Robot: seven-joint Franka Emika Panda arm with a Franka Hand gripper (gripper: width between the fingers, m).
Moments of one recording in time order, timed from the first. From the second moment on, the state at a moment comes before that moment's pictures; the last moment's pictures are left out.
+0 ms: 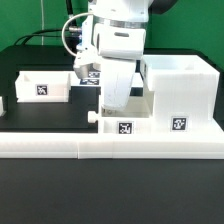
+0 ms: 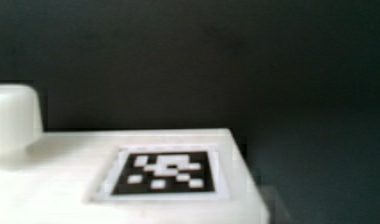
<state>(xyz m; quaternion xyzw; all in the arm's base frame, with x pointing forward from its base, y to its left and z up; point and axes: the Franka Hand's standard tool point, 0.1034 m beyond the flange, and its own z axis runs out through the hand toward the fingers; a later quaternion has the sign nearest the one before) 0.543 -0.013 0.012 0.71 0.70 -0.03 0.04</state>
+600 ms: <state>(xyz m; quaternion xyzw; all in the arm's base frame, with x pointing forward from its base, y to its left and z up) 0.546 -0.006 0.010 0.72 0.70 -0.03 0.04</state>
